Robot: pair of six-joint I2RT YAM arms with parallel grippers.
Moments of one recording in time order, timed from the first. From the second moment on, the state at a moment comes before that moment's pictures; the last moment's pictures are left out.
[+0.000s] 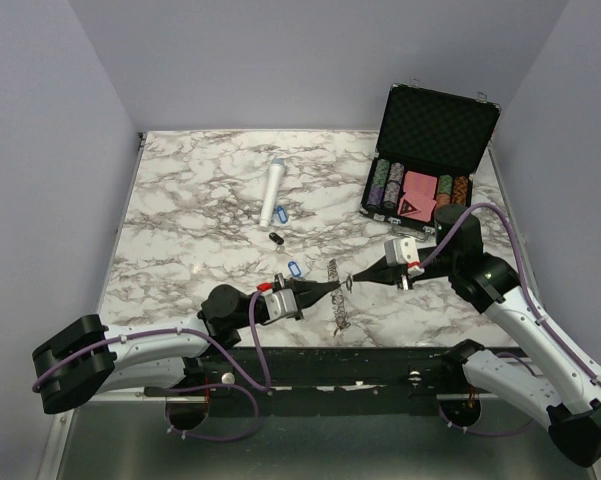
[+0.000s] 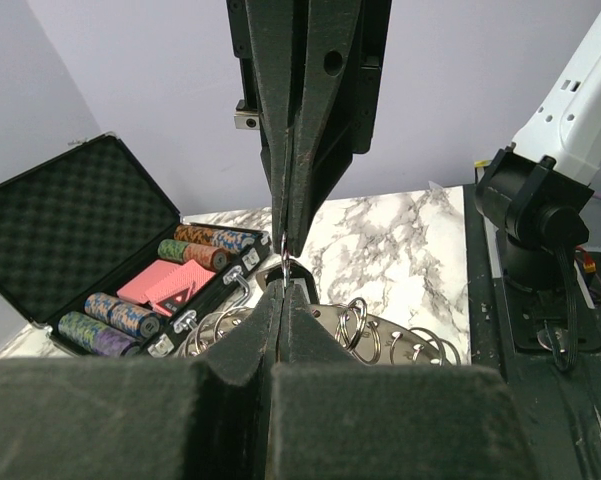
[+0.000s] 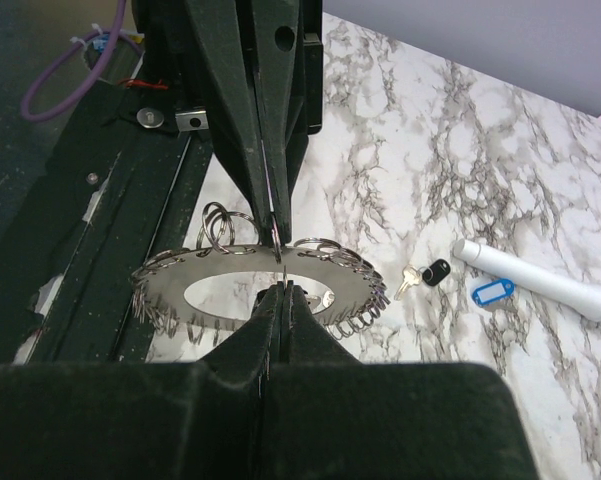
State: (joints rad) left arm -1.08 1.04 0.28 1.09 0.28 0.19; right arm 0.52 0.87 0.84 -0.43 -1.08 -0.76
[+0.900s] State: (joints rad) left arm -1.08 1.05 0.28 1.11 0.28 0.17; right arm 0.53 0.87 0.84 -0.43 -1.09 -0.77
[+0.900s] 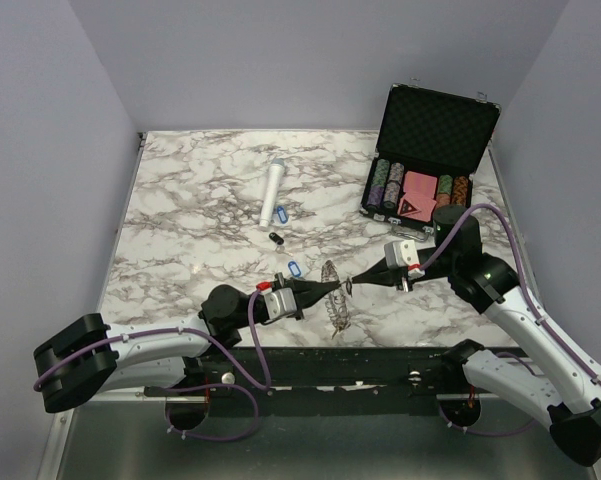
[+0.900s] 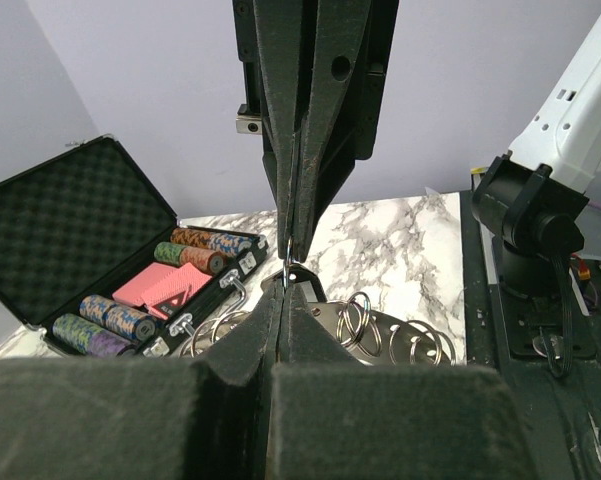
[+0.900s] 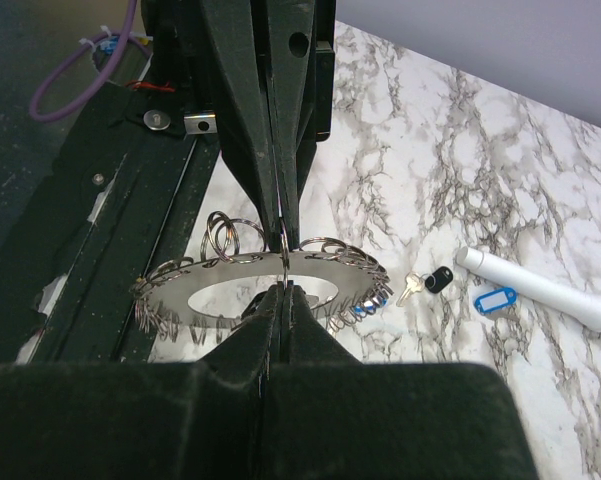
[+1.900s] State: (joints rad) left arm -1.08 1.06 0.28 1.12 0.33 0.14; right arm 0.54 0.87 0.83 -0.44 -1.13 -0.81
